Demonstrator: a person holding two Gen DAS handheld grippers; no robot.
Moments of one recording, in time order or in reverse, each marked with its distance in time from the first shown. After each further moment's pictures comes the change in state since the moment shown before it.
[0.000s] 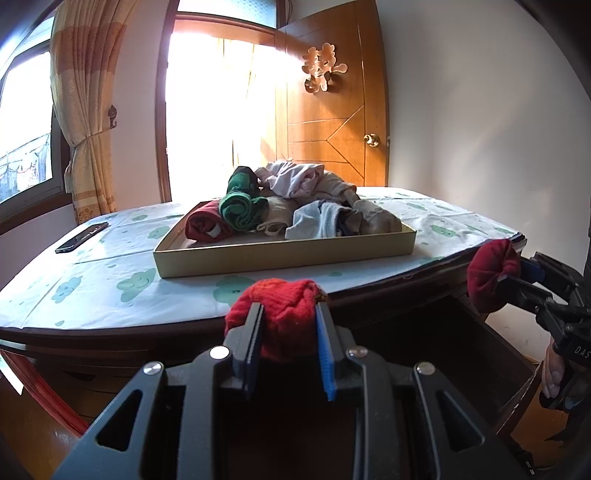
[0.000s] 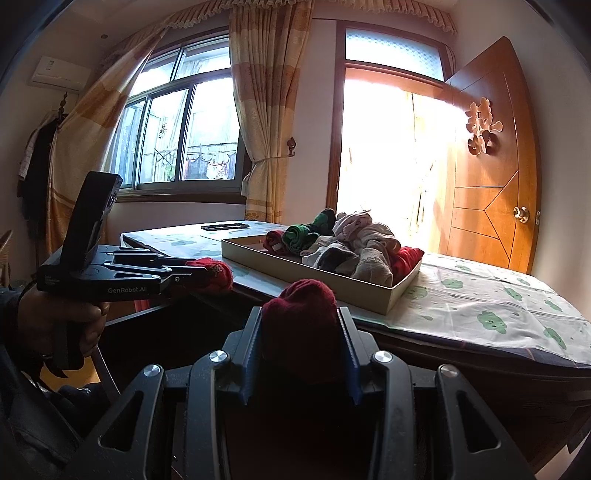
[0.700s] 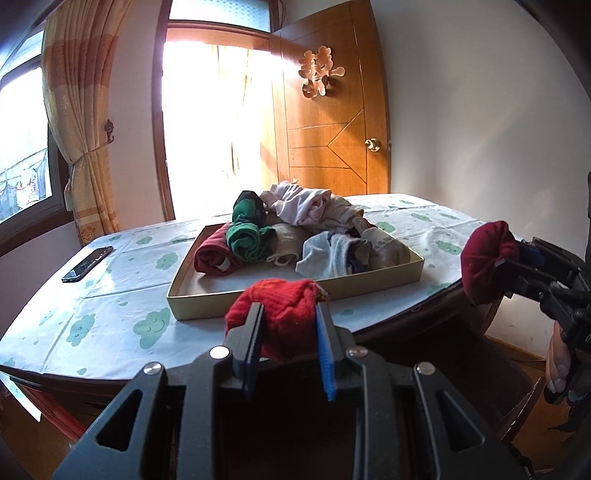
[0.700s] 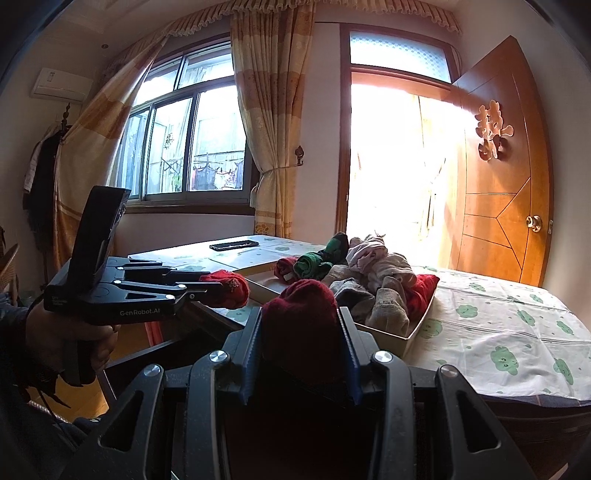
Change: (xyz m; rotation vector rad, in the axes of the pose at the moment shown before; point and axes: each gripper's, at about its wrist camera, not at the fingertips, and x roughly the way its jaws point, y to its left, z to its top) left arm -0.003 0.007 0.041 0.040 -0.009 0.019; right arm 0.018 0.000 0.045 0.021 -0.017 0.044
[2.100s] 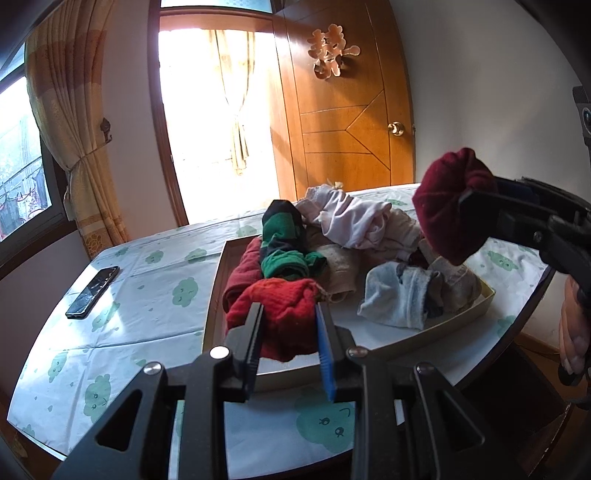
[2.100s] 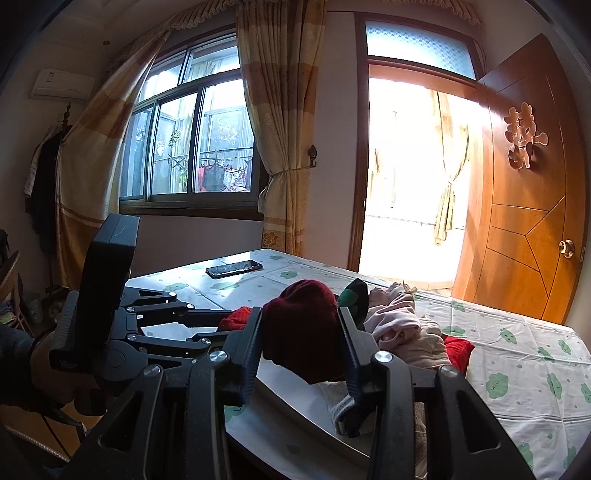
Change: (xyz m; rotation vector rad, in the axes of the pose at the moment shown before) left arm 0.077 0.045 0.058 0.032 0.094 0.053; right arm 0.099 -0.010 0.076 -0.017 0.040 0.061
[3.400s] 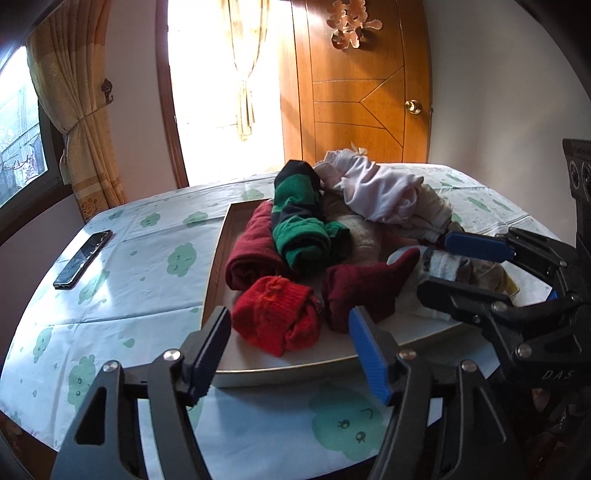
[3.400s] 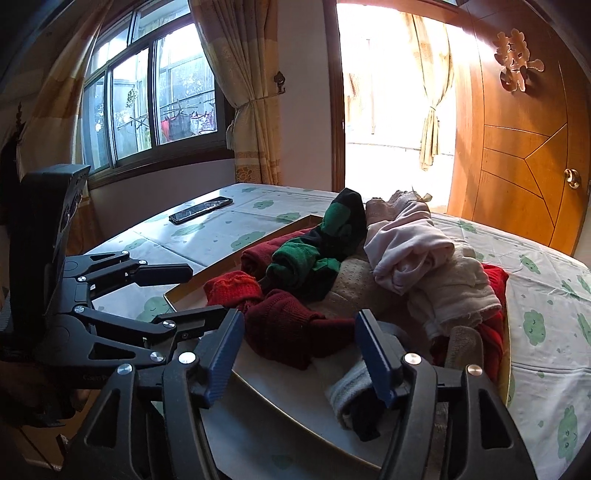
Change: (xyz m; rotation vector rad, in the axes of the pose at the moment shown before) left arm 0.022 0.010 -0.005 -0.056 0.104 -0.002; right arm 0.065 -0.019 -0.029 0.130 0.262 -0.068
